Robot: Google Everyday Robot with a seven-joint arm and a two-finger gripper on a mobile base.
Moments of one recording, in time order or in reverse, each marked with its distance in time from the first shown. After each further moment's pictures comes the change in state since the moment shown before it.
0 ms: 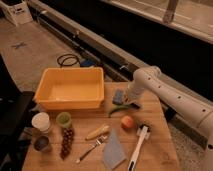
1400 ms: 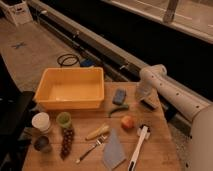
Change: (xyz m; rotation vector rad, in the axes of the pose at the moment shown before) arm 0.101 0.013 0.018 -0.039 0.144 0.215
